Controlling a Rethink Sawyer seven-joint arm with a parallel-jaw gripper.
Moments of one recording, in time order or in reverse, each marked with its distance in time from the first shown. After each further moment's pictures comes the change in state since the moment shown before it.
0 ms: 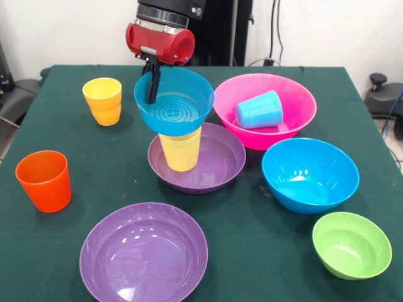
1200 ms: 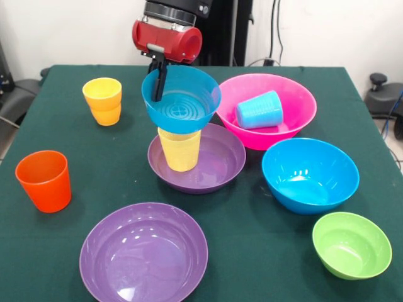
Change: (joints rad) arm 0.046 -0.001 -0.032 -0.003 0.000 0.000 0.000
